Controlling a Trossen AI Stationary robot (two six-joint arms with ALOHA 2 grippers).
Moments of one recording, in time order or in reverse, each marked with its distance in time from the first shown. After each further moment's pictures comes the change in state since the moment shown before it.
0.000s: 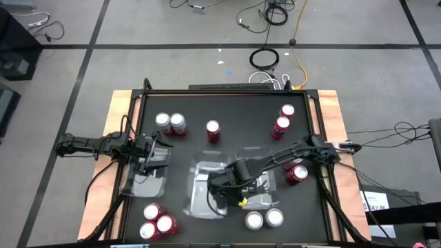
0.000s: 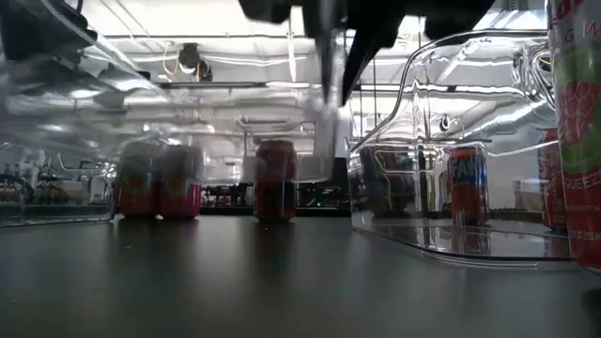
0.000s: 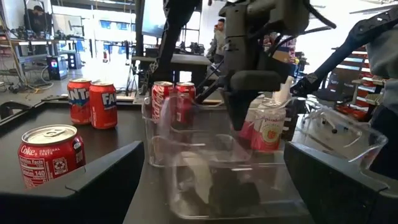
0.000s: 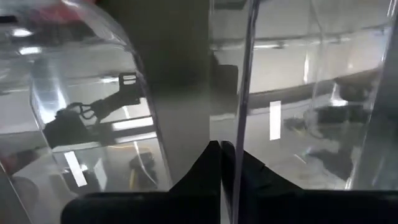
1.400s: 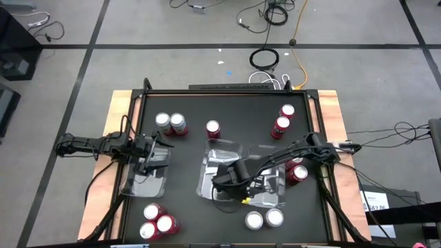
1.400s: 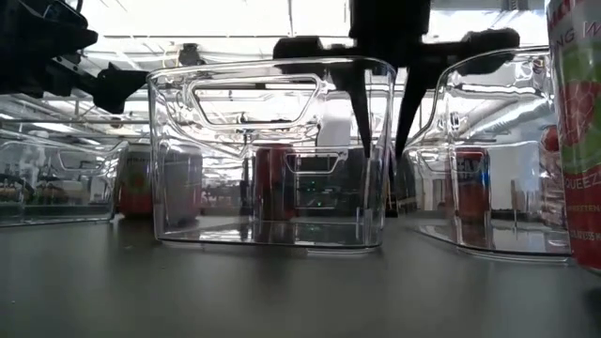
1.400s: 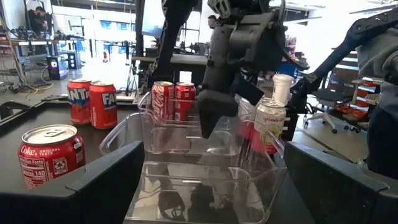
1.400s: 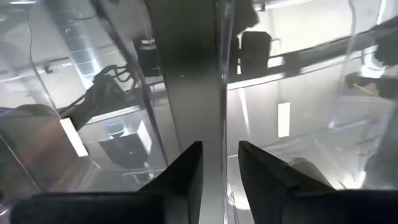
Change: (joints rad) left arm 0.000 0.000 0.000 0.000 0.000 0.000; right arm -0.015 -0.022 -0.146 -0.089 0.111 0.125
